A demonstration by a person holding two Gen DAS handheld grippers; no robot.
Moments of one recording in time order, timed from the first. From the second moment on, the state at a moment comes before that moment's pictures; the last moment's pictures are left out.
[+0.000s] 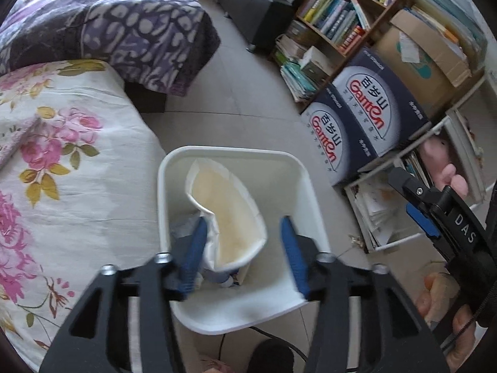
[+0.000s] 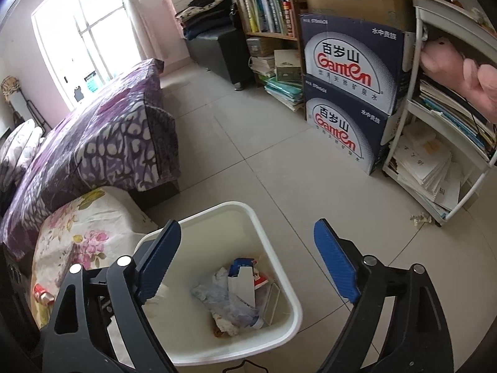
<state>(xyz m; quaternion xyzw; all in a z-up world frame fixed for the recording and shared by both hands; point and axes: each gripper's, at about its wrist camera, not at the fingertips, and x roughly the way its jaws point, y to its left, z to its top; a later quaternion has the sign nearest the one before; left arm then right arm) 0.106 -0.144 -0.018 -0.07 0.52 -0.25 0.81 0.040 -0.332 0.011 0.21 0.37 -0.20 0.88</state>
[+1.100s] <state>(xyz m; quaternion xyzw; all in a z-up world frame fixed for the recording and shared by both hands) 0.146 0.055 -0.032 -0.02 0.51 0.11 0.85 0.090 -0.234 -0.015 0.16 0.43 -0.14 0.88</state>
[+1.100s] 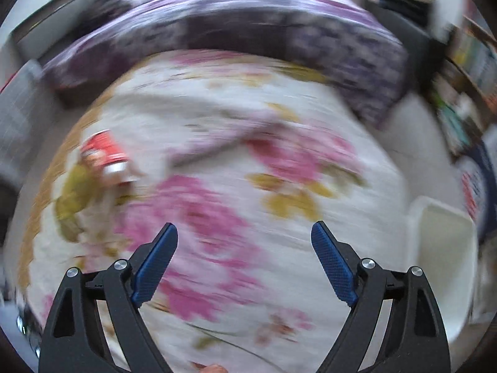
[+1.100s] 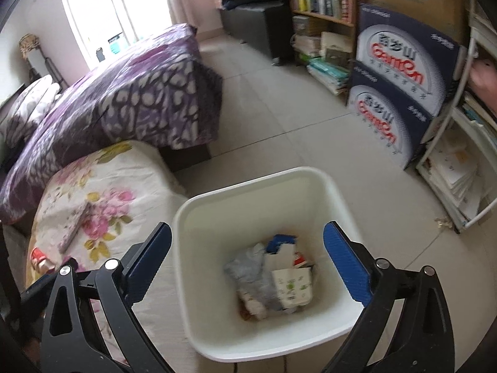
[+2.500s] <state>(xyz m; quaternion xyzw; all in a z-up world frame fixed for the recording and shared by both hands) 0.160 0.304 -0.066 -0.28 0.55 0.18 0.77 0.246 0.078 -0.101 -0.02 0.49 0.04 0.87</state>
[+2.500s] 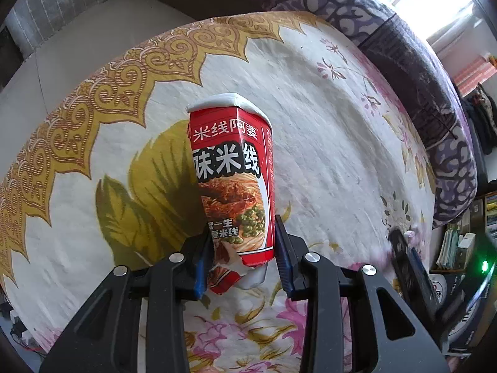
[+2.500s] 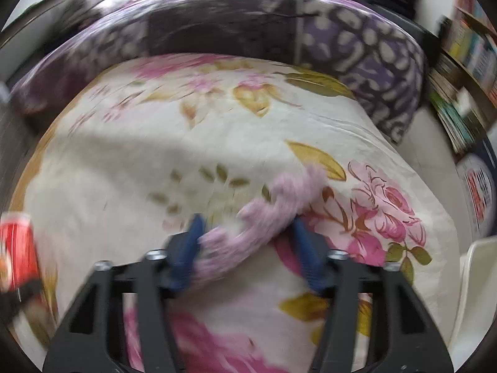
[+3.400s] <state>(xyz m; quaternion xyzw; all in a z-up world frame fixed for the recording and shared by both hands) 0.121 0.209 0.011 -0.17 0.47 0.13 0.86 0.105 -0.046 -0.024 0.04 0.45 0.10 0.89</state>
